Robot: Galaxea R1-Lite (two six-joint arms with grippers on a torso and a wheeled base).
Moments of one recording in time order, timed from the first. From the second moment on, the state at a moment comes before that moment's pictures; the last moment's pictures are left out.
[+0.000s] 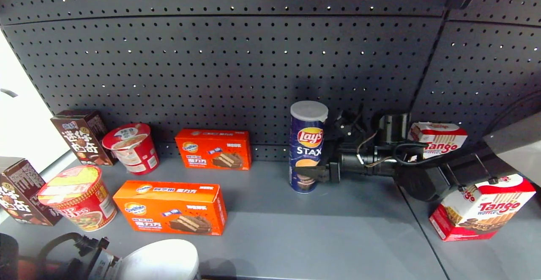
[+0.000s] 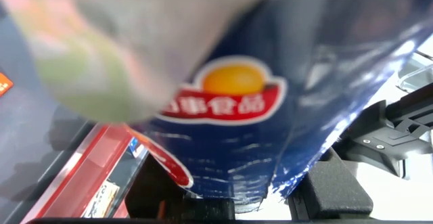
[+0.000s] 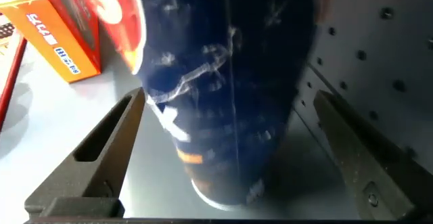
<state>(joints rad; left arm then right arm) -0.54 1.11 -0.24 -0.37 -0.69 0.08 0.43 2.09 -1.16 -0.70 0.74 -0.18</state>
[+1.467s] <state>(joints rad) -0.53 1.10 -0.23 -0.36 -0.69 0.08 0.58 1.83 -0.85 -0.69 0.49 -0.13</state>
